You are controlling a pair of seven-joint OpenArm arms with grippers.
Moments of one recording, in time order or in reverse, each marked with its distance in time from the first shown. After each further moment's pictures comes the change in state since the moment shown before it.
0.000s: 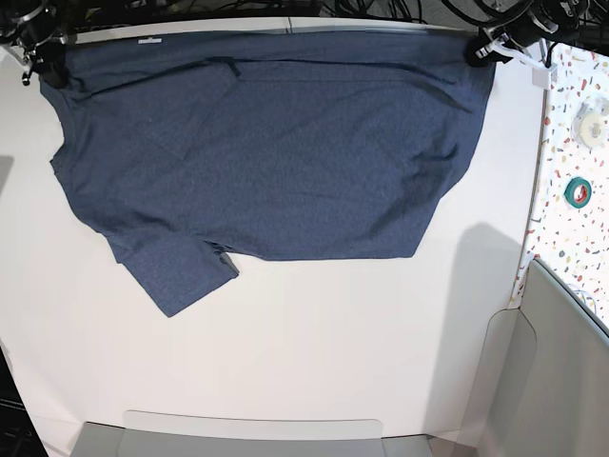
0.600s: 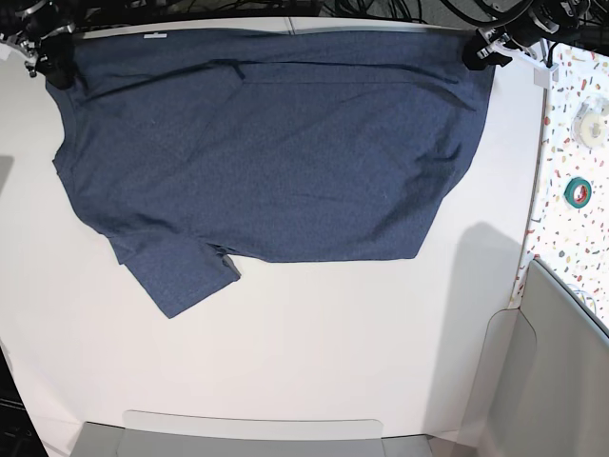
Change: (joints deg) left arm 0.0 -0.1 0.0 0.0 0.1 0.0 -0.4; right arm -4.4 -0.1 -1.6 0.2 4.9 6.3 0.0
